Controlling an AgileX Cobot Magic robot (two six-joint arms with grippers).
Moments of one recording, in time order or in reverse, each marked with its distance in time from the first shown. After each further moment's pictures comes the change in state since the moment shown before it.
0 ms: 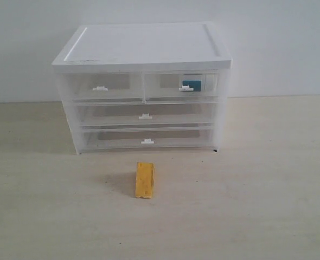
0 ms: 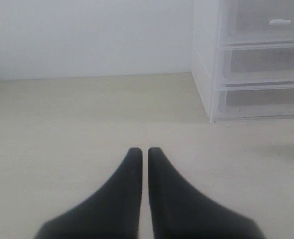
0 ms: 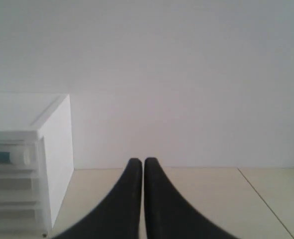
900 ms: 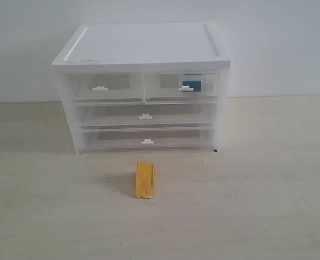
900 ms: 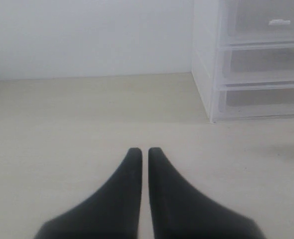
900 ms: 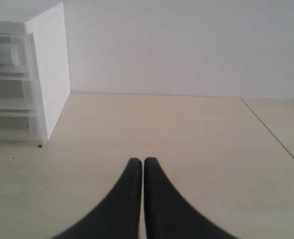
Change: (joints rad) left arm 0.000 0.000 0.000 0.000 0.000 0.000; right arm 0.000 -0.150 0.253 -0.002 0.089 -0.038
